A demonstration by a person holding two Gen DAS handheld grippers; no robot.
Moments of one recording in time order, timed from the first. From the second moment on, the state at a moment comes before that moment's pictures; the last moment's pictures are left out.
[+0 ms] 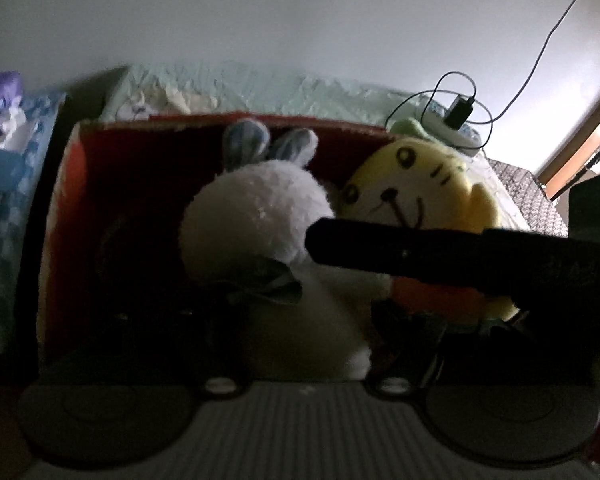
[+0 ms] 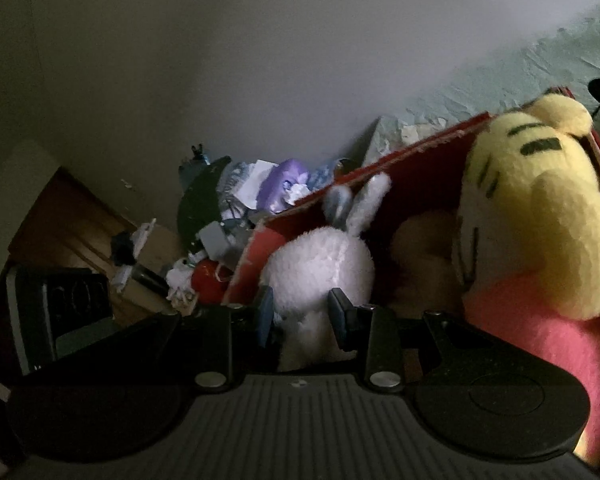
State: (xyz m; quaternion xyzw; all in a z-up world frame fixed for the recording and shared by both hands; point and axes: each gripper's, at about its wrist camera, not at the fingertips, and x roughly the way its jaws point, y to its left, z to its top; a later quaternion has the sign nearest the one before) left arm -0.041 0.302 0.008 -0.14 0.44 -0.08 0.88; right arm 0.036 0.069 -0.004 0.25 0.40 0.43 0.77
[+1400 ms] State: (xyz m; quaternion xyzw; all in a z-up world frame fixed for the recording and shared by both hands) left arm -0.070 0.303 0.032 -0.14 0.41 -0.04 0.90; right arm 0.016 -0.009 0.008 0.33 0.35 0.42 0.77
